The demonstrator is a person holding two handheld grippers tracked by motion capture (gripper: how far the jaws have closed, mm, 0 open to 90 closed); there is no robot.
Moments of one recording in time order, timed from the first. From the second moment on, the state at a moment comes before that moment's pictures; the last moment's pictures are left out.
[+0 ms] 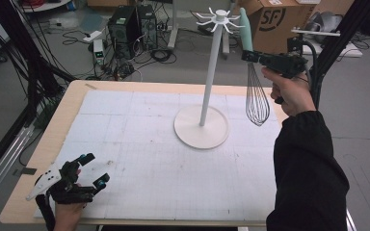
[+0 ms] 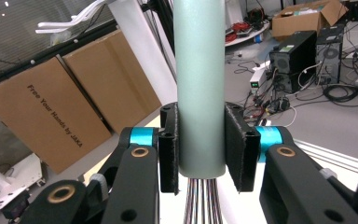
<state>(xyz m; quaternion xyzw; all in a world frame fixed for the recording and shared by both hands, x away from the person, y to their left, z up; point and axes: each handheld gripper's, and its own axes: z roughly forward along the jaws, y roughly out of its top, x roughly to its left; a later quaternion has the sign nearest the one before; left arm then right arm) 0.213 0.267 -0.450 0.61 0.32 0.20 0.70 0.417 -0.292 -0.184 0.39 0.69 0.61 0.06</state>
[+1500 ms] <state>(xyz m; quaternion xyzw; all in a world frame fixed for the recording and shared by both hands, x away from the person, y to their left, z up) 0.208 0.265 -0.447 0.61 0.31 0.21 0.70 0.391 -0.297 -0.240 0.39 0.67 0.63 0.07</state>
